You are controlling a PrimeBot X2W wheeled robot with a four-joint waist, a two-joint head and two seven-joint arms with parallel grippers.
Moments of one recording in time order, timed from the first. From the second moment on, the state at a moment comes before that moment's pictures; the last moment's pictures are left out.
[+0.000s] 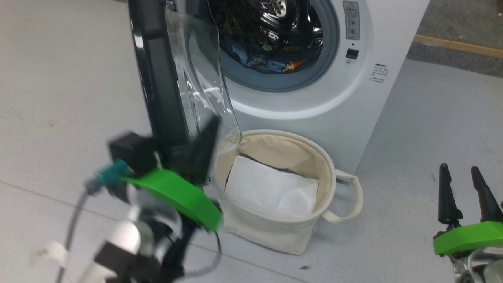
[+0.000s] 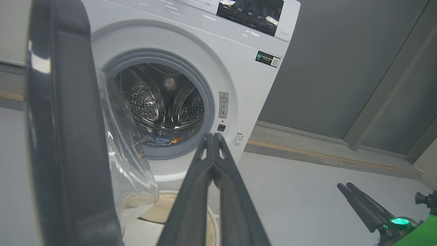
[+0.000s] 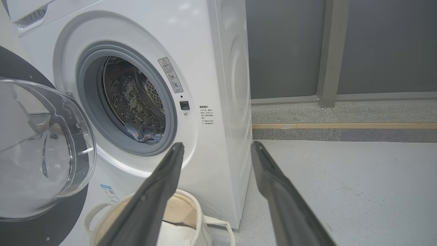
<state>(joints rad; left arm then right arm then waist) -0.42 0.20 -0.43 -0.15 -0.60 0.13 0.22 -0.07 -0.29 0.02 0.15 0.45 0.13 -0.23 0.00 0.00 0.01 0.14</state>
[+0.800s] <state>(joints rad) -0.45 0.09 -0.48 0.29 -0.44 0.25 -0.09 -0.12 -0.29 0.06 0.13 0.46 0.13 -0.24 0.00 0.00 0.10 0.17</state>
